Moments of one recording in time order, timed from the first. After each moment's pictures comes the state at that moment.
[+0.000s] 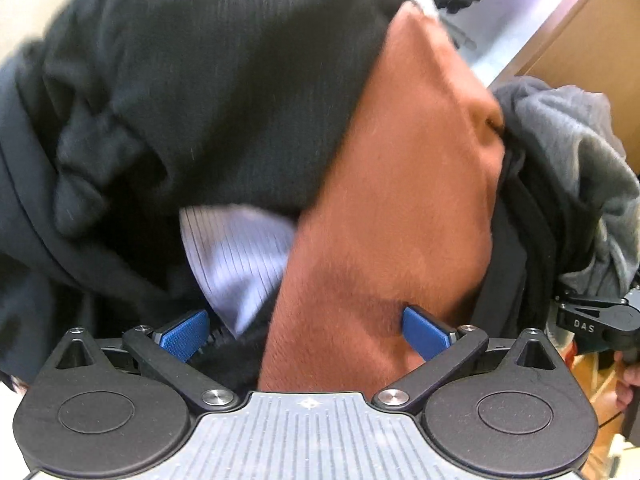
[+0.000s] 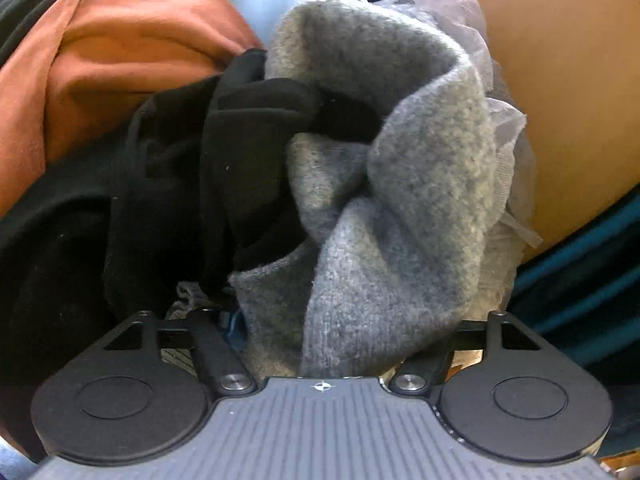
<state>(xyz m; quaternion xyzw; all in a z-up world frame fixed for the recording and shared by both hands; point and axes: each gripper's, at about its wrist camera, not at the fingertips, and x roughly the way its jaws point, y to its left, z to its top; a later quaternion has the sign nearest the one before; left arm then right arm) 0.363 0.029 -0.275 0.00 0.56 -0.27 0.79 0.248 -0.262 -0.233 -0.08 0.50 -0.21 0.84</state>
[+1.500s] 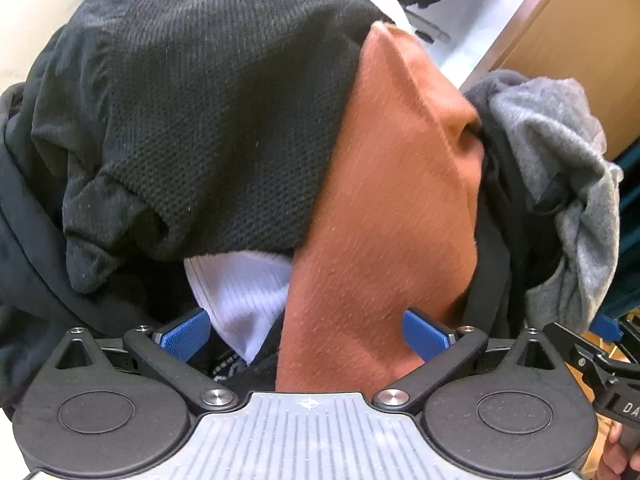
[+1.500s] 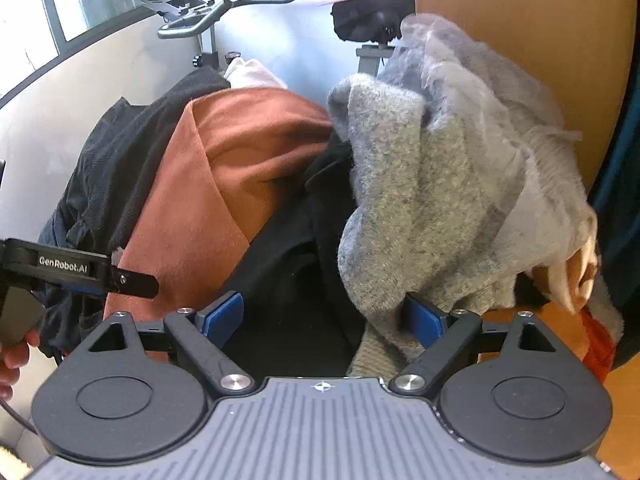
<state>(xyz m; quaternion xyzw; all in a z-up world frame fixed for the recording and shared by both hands) 0.374 0.044 -0.244 0.05 0.54 -0.31 0.79 0.191 -0.198 -0.195 0.15 0.38 -0.17 0.90</state>
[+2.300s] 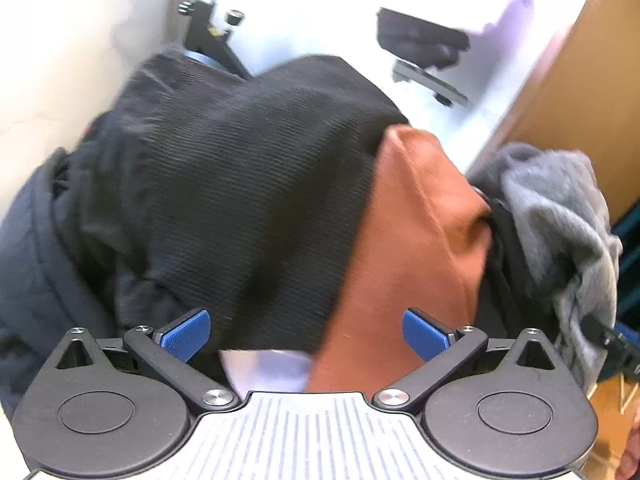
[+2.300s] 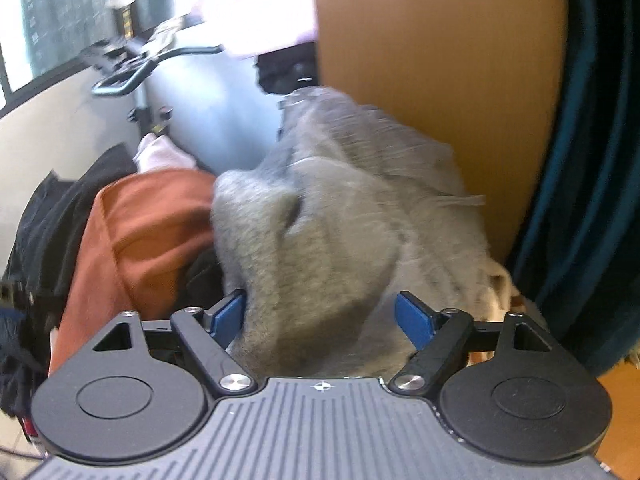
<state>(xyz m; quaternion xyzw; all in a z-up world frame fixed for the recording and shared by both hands) 0.387 0.029 -0.198 0.04 0.47 -0.26 0.84 0.191 -0.251 -0.177 0.15 0.33 -0.25 0.90</state>
